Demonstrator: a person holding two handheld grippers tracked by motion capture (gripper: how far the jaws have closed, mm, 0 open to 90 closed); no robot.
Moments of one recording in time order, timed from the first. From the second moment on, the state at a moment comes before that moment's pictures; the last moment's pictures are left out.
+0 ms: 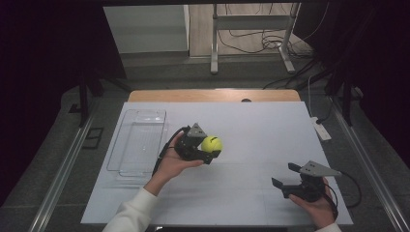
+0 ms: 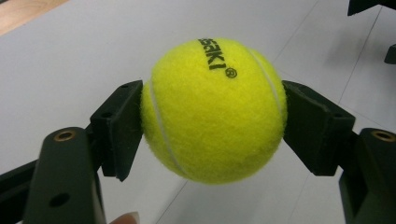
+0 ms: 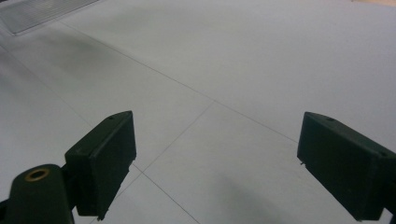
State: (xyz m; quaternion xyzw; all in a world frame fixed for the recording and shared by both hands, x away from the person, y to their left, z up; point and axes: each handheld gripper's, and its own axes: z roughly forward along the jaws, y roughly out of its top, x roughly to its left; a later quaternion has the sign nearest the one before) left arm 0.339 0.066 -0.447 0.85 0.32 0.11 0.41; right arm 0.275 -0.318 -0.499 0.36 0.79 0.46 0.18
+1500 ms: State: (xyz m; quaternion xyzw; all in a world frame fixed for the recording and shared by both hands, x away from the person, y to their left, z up) left arm 0.331 0.099 -0.415 0.81 0.33 0.14 0.46; right arm 0.275 -0.318 -0.499 0.36 0.79 0.45 0.19
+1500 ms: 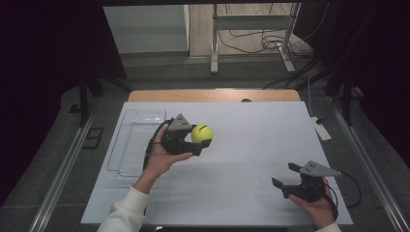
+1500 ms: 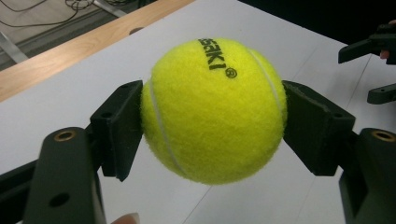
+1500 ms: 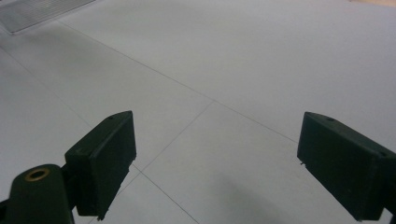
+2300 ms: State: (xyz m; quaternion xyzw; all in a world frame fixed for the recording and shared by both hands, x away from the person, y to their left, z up) left arm 0.329 0.118 -0.406 0.79 0.35 0.17 0.48; right arm 0.275 -0.318 -0.499 0.36 0.79 0.45 0.19
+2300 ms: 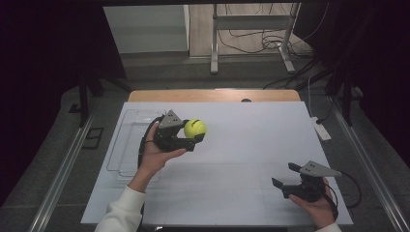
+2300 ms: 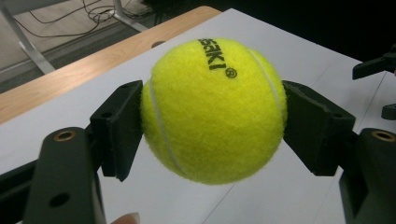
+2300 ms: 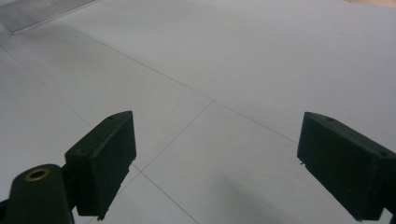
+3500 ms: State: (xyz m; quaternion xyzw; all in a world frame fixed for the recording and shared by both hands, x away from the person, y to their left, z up) left arm 0.327 0.142 -0.395 0.75 0.37 0.20 0.51; right arm 0.275 -0.318 -0.499 0.36 0.79 0.45 0.19
